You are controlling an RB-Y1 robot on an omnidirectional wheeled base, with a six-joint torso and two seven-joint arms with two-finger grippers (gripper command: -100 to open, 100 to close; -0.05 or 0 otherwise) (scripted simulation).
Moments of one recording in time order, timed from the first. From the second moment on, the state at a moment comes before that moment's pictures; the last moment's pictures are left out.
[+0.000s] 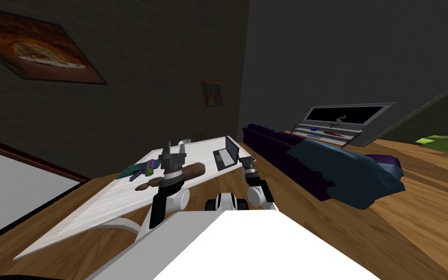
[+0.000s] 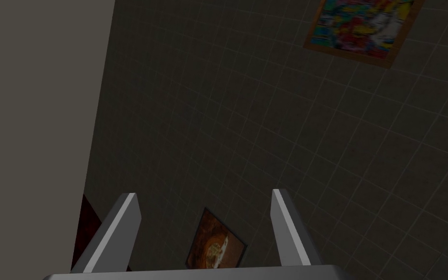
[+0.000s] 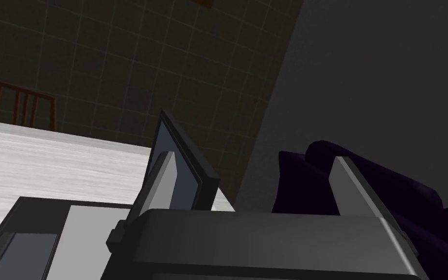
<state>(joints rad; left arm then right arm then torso) 0.45 0.00 -0.01 -2.34 0.04 -0.49 0.16 0.29 -0.17 0.35 -1.98 -0.75 -0.38 -0.53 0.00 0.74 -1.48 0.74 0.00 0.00</state>
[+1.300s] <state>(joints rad) 0.45 0.00 -0.01 -2.34 0.04 -0.49 0.16 0.20 -0.14 0.50 -1.82 -1.08 -0.38 -0.73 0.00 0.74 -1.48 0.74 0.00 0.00</state>
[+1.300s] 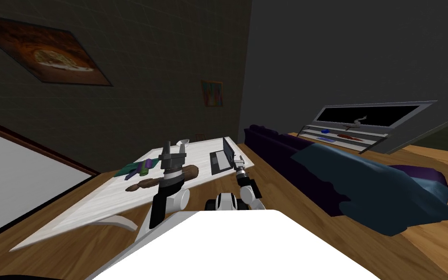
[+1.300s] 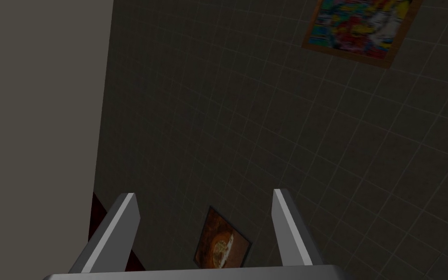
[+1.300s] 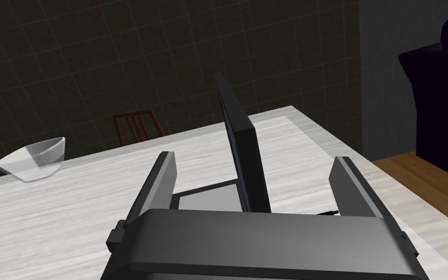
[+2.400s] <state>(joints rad) 0.45 0.00 -0.01 -2.34 0.04 -0.49 0.16 0.13 -0.10 0.62 -1.68 -1.37 -0.37 -0.89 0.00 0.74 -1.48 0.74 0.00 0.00</state>
